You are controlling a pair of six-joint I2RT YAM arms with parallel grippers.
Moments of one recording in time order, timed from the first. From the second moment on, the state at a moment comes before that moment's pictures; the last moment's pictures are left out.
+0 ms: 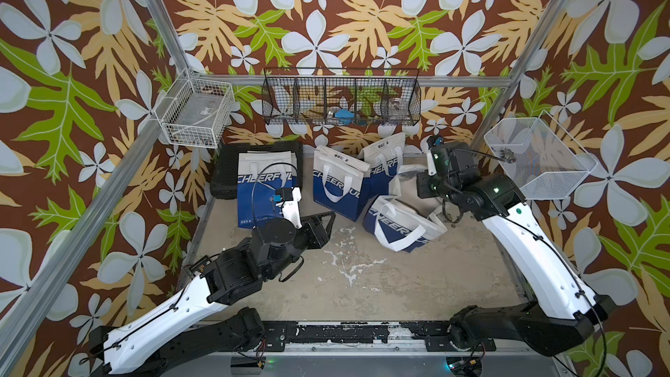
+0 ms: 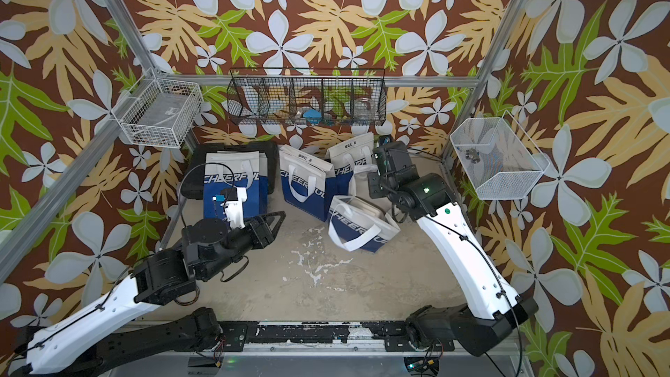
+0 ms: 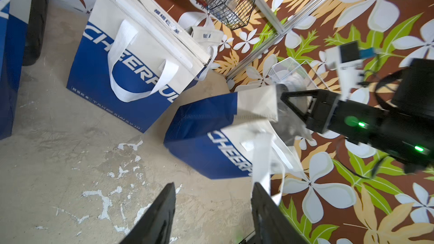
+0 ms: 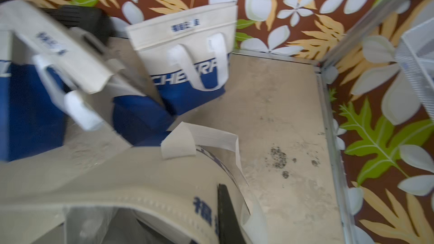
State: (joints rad) left arm -1.00 0.82 1.06 -0.52 -0.36 -0.90; right arm 0.42 1.39 1.72 -1.09 0.33 0.19
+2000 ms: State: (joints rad) left arm -1.00 0.49 0.90 -0.79 -0.52 -0.94; right arm 0.66 1.69 1.36 -0.28 -0.18 0.31
